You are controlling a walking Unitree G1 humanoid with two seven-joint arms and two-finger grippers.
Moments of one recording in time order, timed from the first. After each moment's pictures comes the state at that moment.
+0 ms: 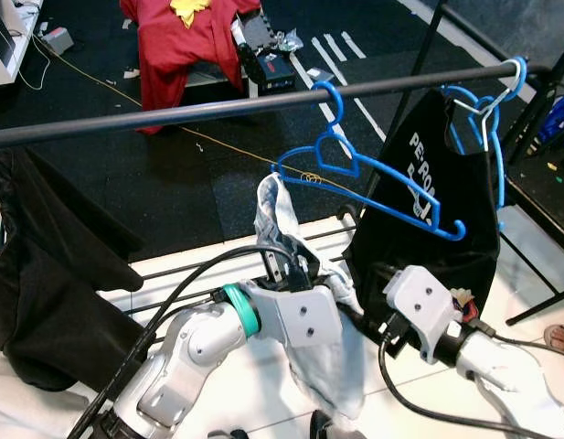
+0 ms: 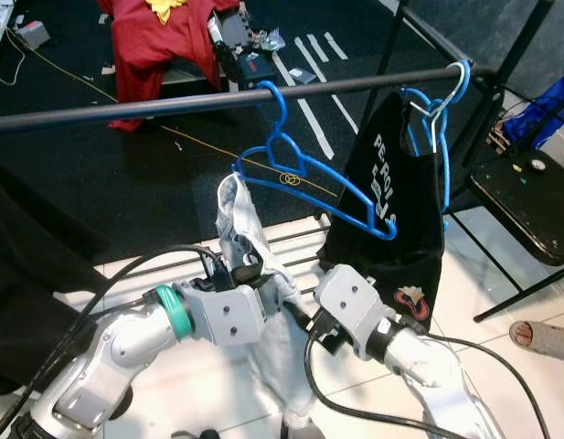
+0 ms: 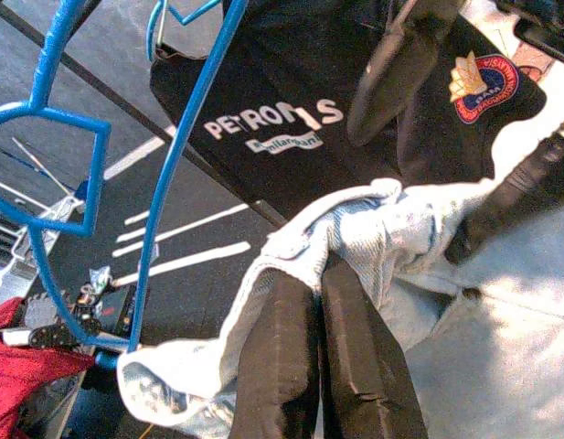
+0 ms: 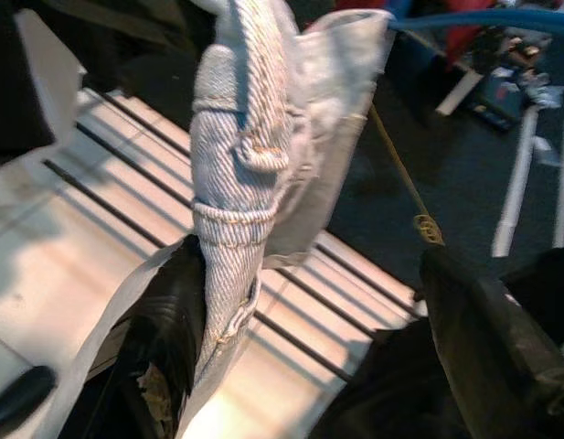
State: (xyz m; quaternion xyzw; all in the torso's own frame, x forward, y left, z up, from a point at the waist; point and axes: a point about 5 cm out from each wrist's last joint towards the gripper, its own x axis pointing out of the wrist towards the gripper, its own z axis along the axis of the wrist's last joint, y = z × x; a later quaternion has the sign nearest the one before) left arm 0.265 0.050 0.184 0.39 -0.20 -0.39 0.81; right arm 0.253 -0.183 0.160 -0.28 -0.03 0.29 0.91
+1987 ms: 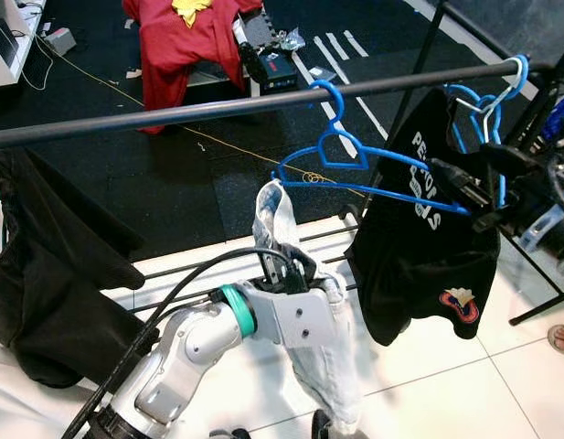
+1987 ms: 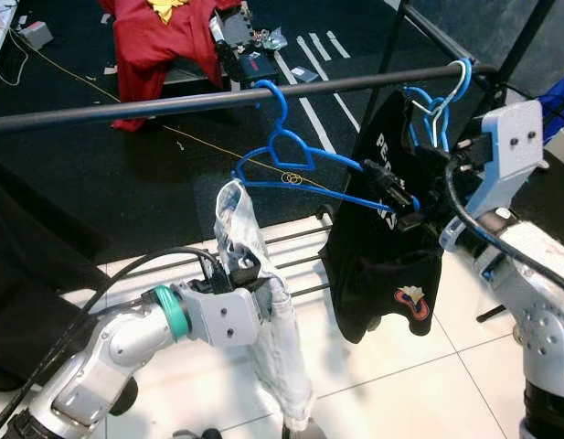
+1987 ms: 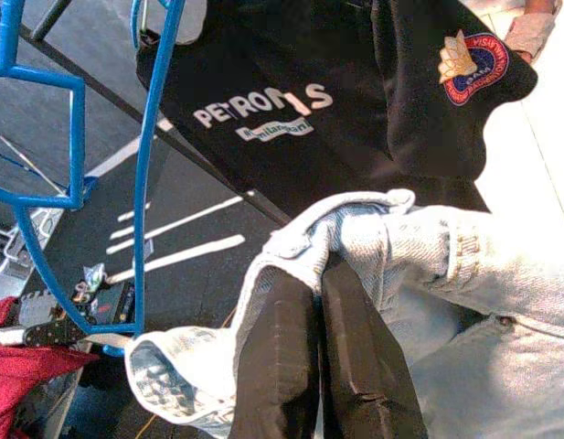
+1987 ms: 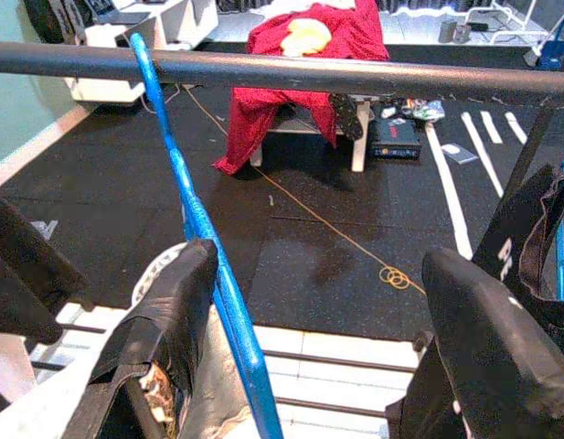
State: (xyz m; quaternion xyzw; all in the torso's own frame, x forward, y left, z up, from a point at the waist) left arm 0.268 0.054 0.178 0.40 -0.19 -0.39 0.80; right arm 0.278 -0.236 0.298 -0.04 -0.09 0.20 0.97
